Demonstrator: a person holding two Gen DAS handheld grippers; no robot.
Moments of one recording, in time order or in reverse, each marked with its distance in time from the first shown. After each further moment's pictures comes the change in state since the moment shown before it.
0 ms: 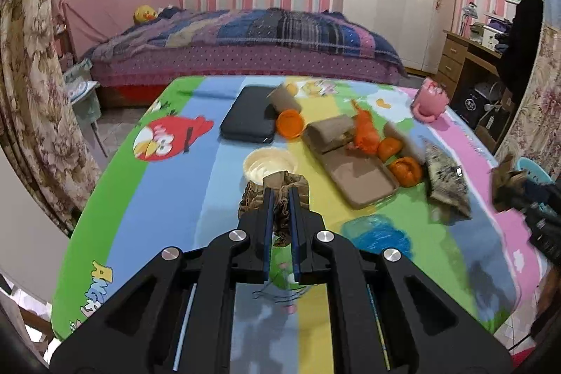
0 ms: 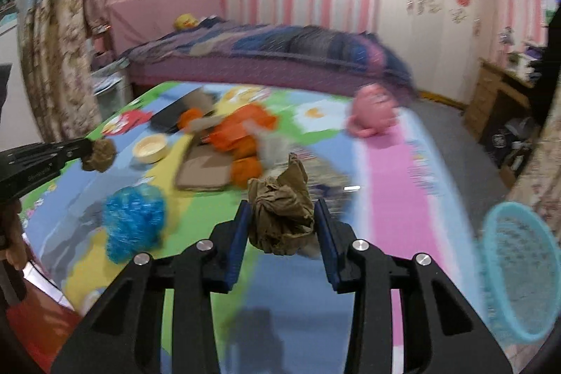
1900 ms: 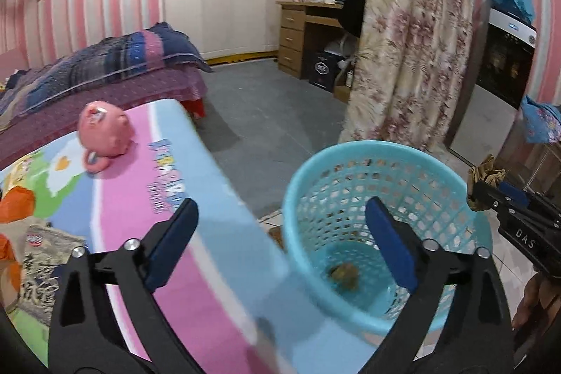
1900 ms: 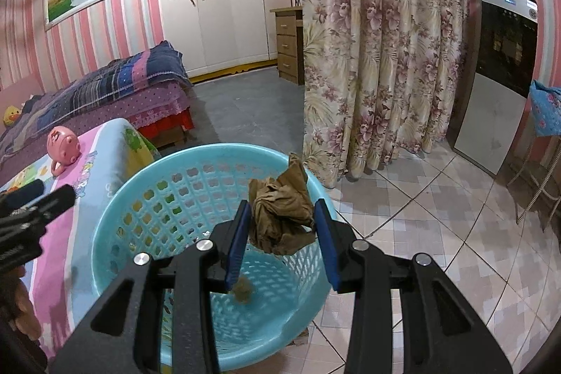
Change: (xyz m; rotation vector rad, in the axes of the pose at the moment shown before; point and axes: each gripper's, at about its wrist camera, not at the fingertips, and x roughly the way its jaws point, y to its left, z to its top) left arm 0.061 -0.409 0.011 0.339 0.005 -0.489; right arm -0.080 -0.338 -0.104 0.517 0.006 -0.570
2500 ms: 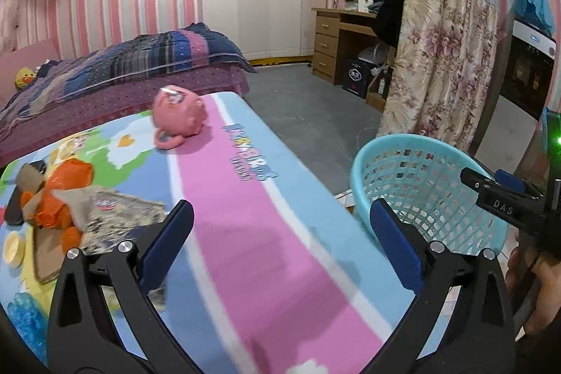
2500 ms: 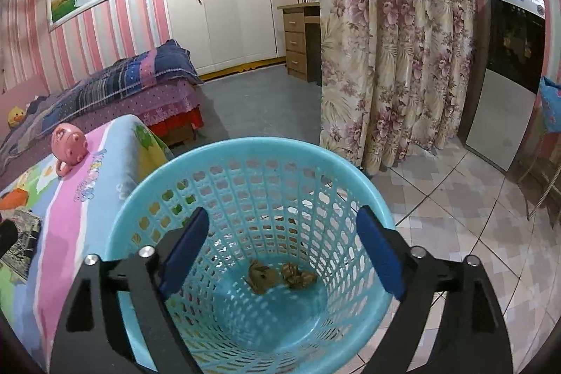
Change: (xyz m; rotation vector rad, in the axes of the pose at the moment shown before) left arm -0.062 0.057 -0.028 -0.056 -0.025 0.116; right arm 0.012 0.035 -0.004 0.014 -0.004 0.032
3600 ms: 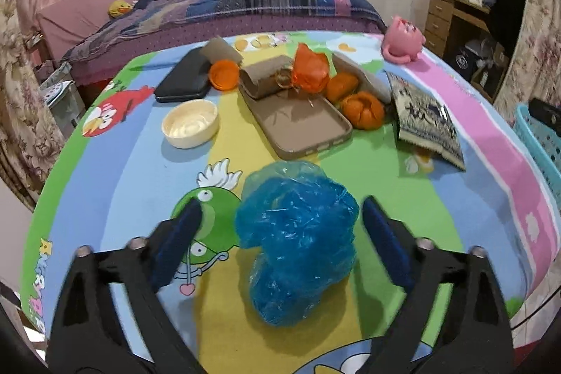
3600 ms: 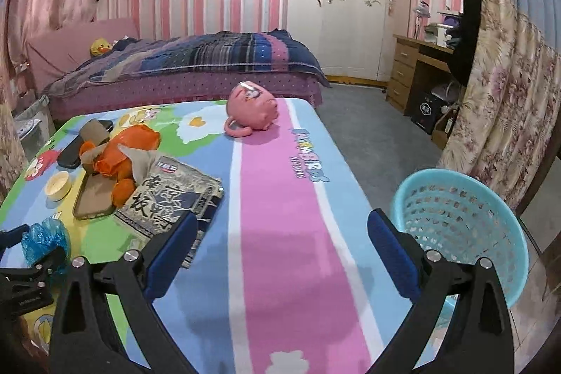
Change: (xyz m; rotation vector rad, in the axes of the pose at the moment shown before) left arm -0.075 0.224 -0.110 -0.193 0.182 0.327; right arm -0.081 0.247 -0.053 -0.333 -0.018 0.266
